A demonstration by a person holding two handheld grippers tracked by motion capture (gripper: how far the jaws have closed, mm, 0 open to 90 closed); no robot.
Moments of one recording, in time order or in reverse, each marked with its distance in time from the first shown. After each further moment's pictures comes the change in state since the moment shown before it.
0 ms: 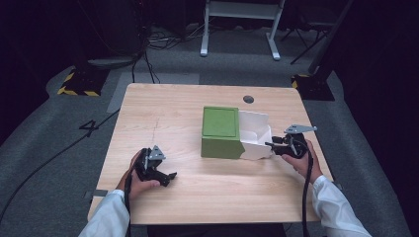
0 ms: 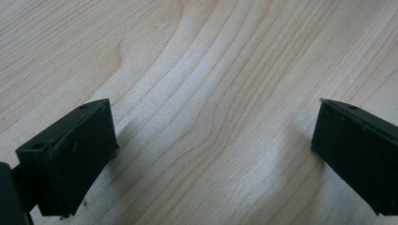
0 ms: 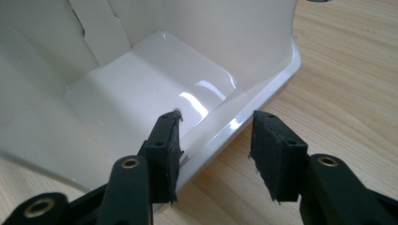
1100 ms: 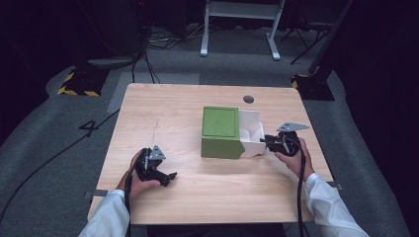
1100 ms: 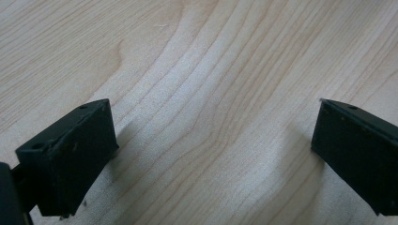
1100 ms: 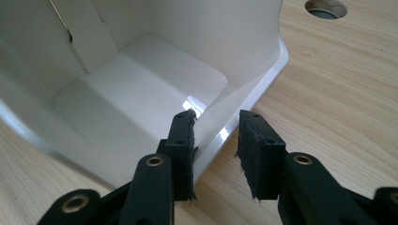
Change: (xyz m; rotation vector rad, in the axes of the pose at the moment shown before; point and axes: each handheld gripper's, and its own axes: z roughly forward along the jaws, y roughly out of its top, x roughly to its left) left arm 0.000 0.000 0.000 0.000 0.002 -0.003; right arm 0.016 0.013 0.015 -0.017 -0.020 -0.019
